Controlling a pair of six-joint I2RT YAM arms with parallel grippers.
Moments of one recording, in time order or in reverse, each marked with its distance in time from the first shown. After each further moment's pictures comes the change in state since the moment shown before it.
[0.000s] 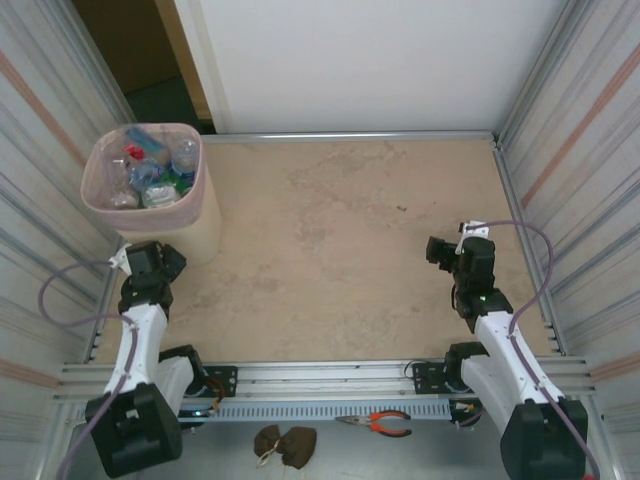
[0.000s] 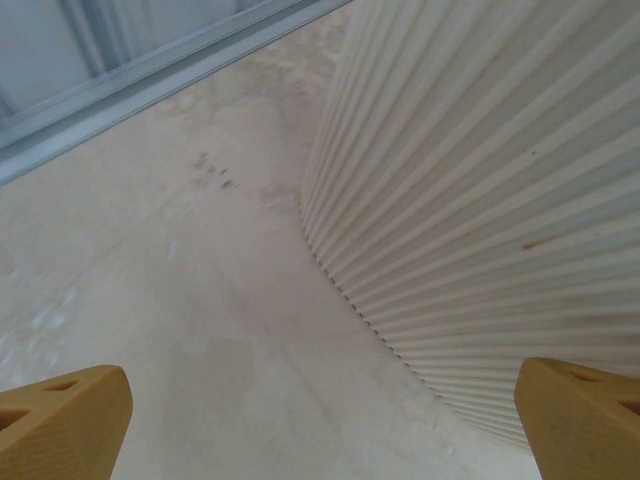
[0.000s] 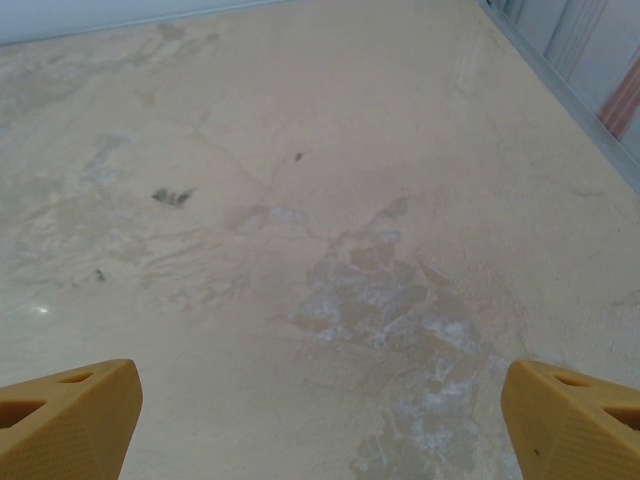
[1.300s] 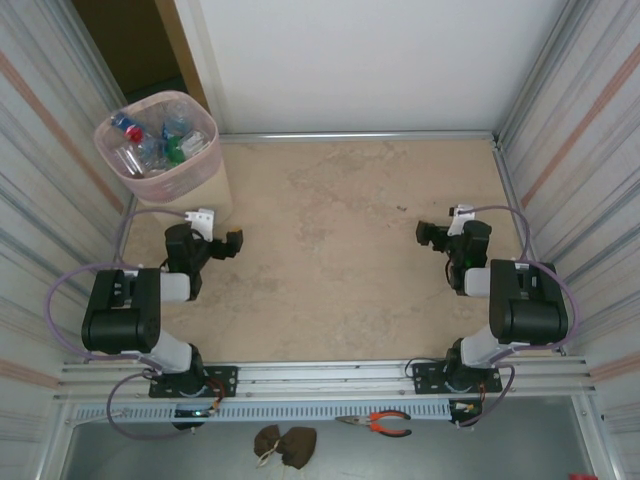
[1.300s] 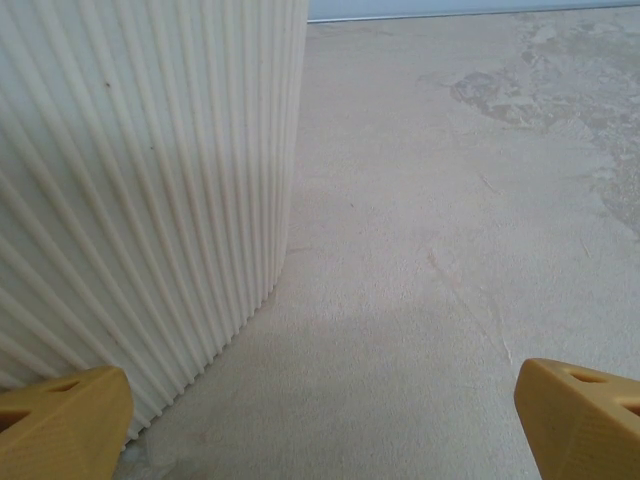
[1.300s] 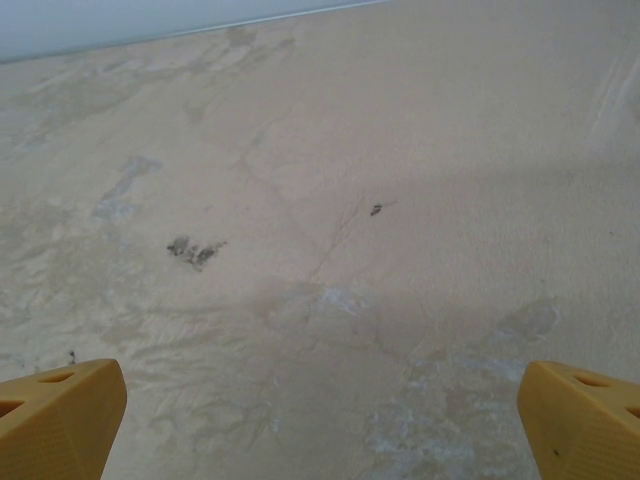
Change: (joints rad) left arm -0.234 0.631 -0.051 1.011 0.488 0.614; right arm -0.140 0.748 0.047 0.774 -0.340 -0.082
